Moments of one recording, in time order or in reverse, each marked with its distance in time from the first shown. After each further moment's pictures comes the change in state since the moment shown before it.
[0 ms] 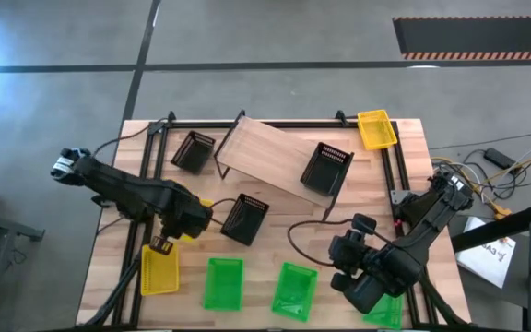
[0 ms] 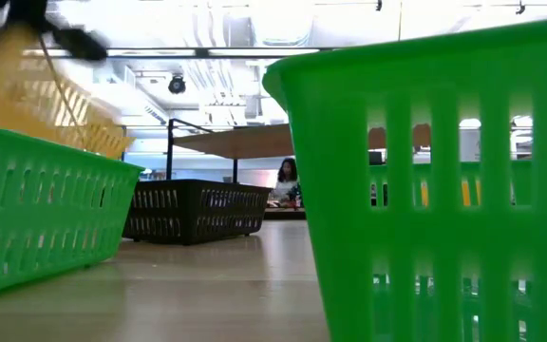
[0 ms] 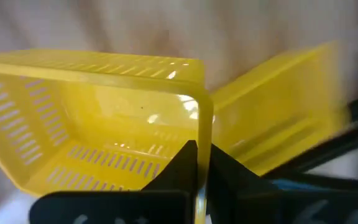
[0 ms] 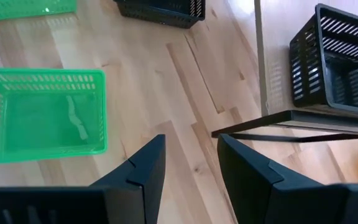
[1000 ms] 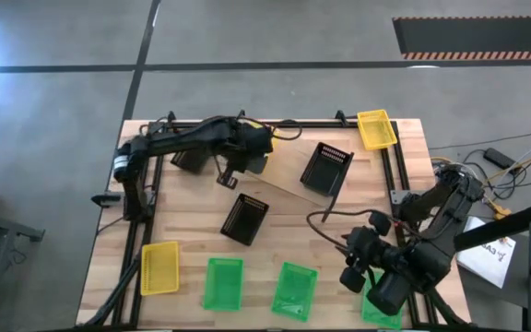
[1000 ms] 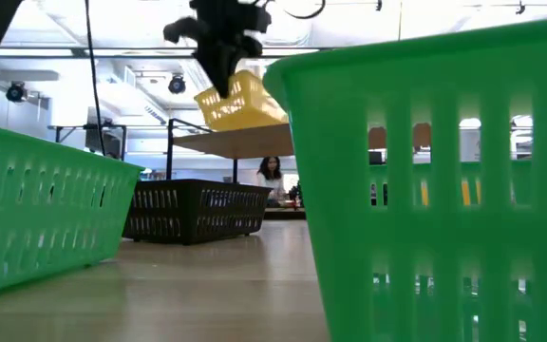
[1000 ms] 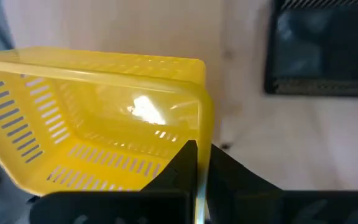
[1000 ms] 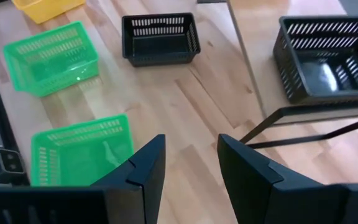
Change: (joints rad) left arm 0.503 0.513 0.719 -0.027 -0.480 0.604; right arm 0.084 -0.077 -0.006 0.007 0.129 0.281
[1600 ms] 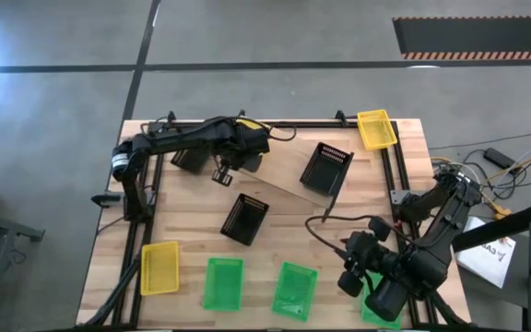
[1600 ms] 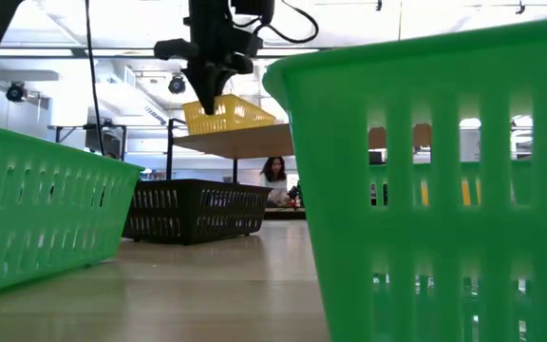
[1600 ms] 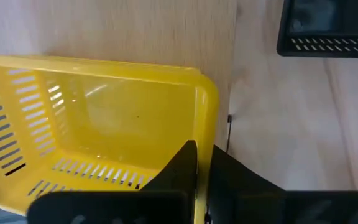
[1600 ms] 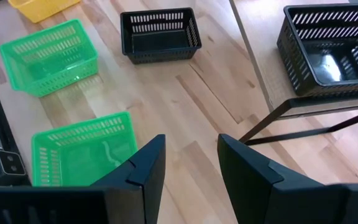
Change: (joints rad) left arm 0.037 -0.014 -0.103 0.001 -0.035 0.001; right arm 0.012 0.025 -0.002 0.000 0.001 0.045
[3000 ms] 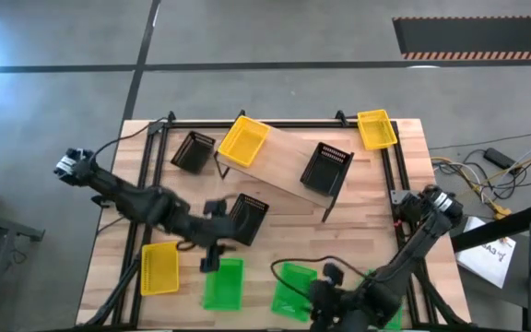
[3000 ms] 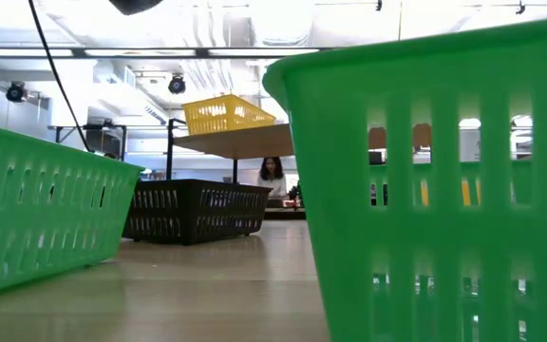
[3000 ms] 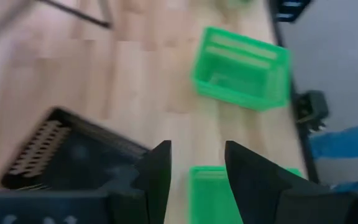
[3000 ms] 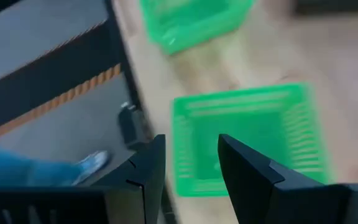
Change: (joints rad) left arm -0.699 -0.476 -0.646 0.808 0.088 -1.077; right arm -0.049 0.245 -0.035 0.708 -0.270 -0.290
